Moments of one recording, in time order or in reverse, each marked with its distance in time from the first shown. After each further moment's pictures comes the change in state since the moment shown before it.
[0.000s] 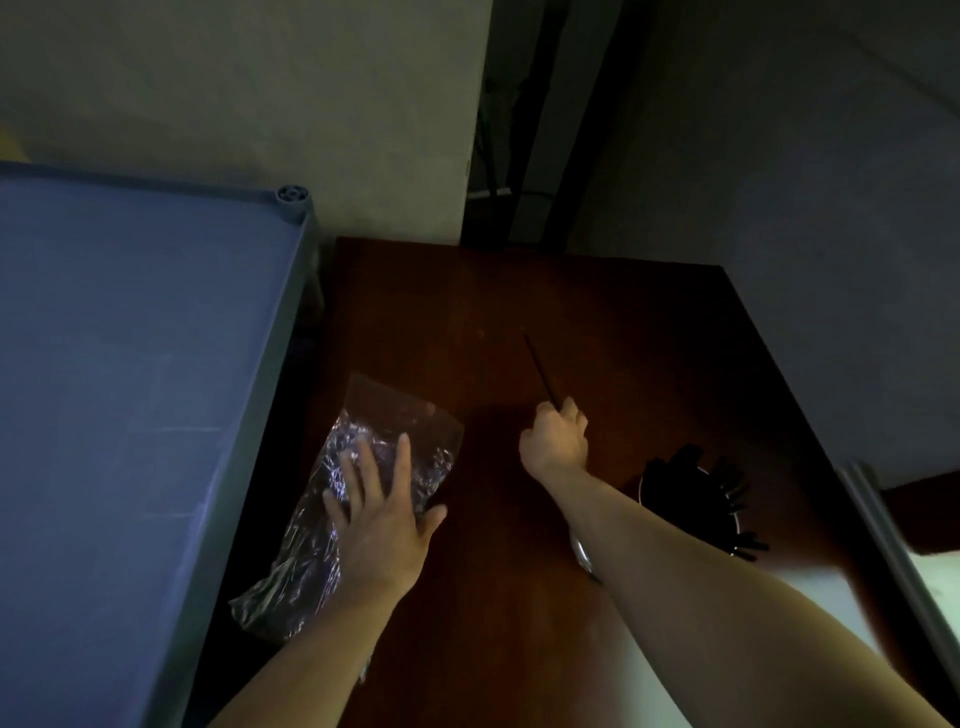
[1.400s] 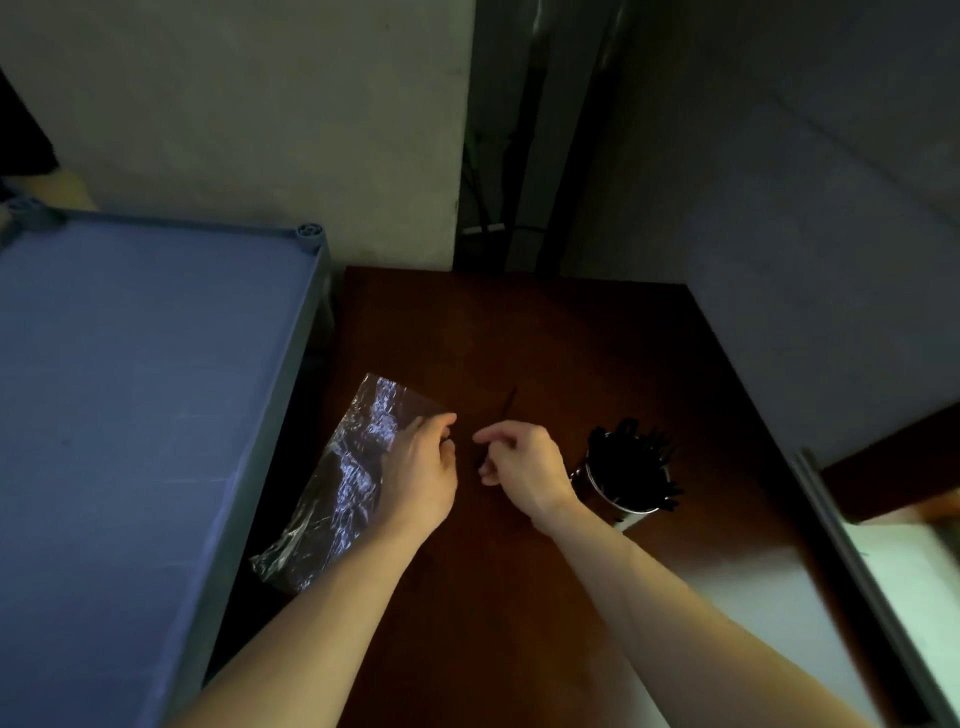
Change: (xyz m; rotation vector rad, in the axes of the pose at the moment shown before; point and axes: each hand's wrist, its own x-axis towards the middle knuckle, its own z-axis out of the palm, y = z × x) left_hand -0.050 0.086 -0.093 -0.420 0.156 0.148; right_hand -0.132 0.005 -0.056 0.642 -0.087 -0.213
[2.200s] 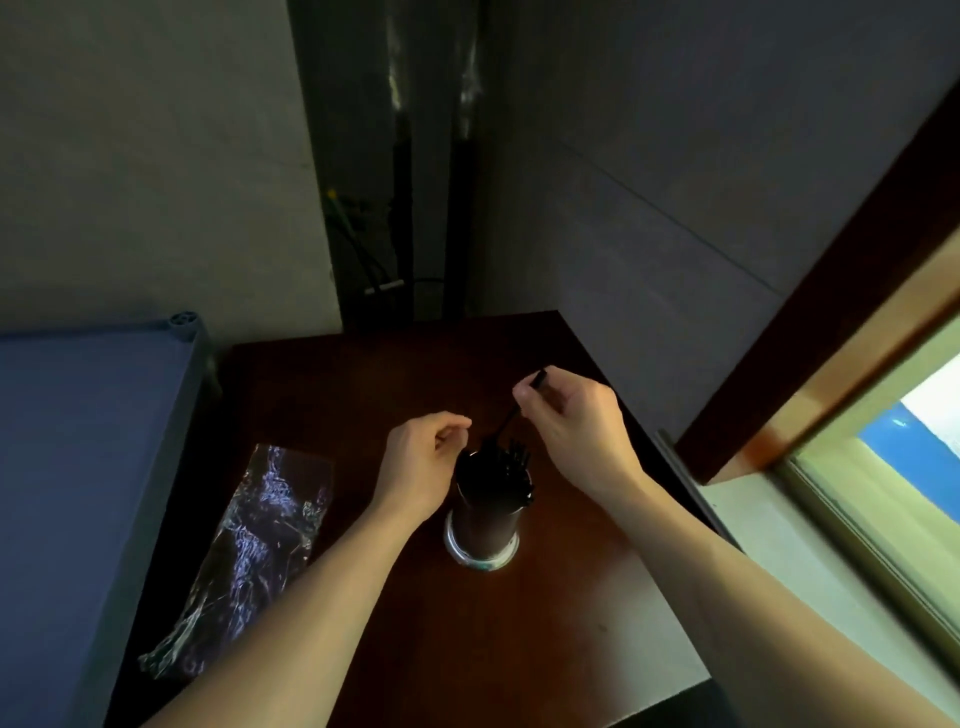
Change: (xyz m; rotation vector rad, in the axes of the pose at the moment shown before) left_hand -0.009 0.136 0.034 -0.230 -0.122 0.295; right_hand -0.085 -0.017 -0.192 -0.131 0.449 -0.444
